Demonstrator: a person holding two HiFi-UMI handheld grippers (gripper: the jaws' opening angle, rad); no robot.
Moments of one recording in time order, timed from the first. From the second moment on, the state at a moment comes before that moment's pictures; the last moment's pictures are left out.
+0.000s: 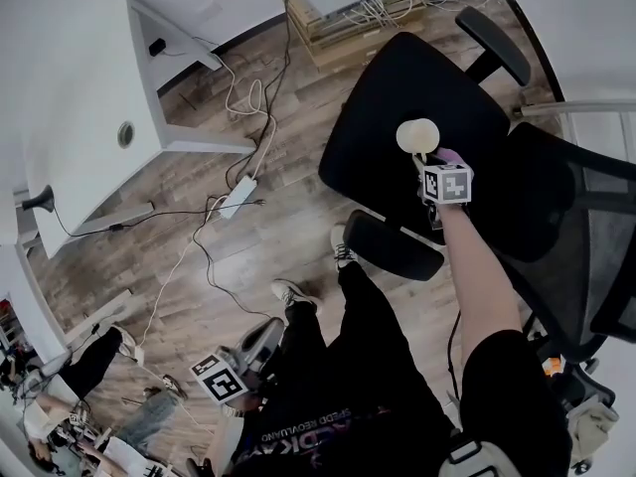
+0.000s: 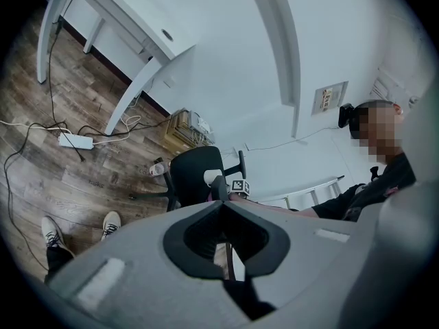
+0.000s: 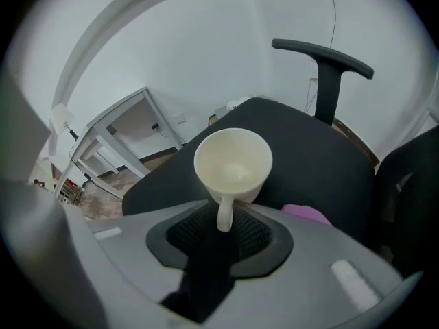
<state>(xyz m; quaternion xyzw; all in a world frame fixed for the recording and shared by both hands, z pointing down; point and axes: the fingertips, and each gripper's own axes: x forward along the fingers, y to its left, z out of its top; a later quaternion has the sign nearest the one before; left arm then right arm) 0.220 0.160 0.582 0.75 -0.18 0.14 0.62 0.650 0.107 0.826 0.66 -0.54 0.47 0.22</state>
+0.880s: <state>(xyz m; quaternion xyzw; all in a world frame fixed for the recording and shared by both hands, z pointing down) 0.154 0.151 0.539 0.80 -0.16 0.02 0.57 0.576 0.106 0.583 0.70 -0.62 0.33 0.11</state>
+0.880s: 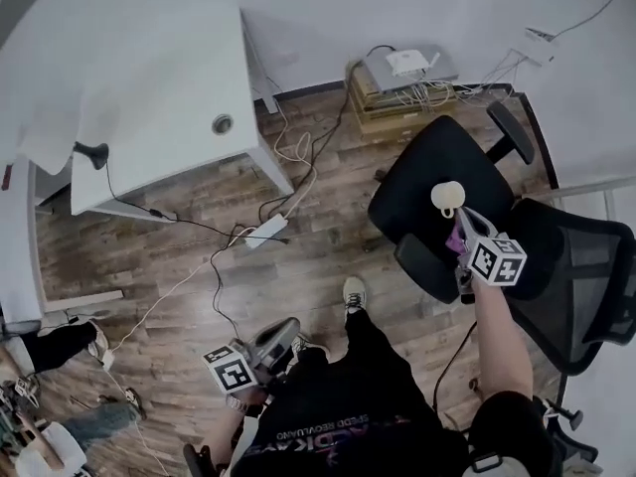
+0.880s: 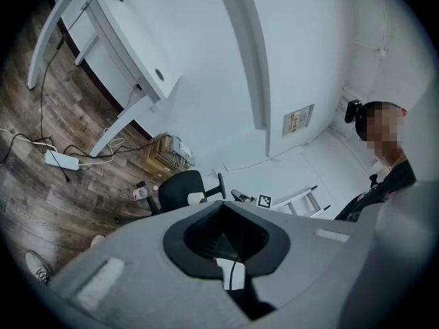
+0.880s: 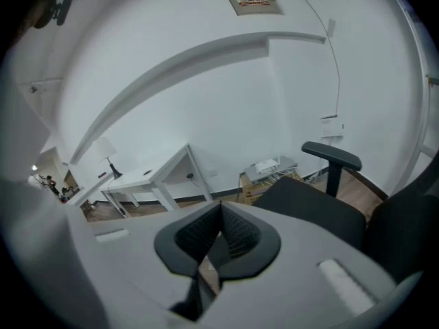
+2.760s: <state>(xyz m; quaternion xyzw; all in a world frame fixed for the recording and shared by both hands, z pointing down) -0.107 0.177 0.469 0.82 -0.25 -0.15 0.50 -0.063 0.185 0.481 0.24 -0.90 0.34 0.09</state>
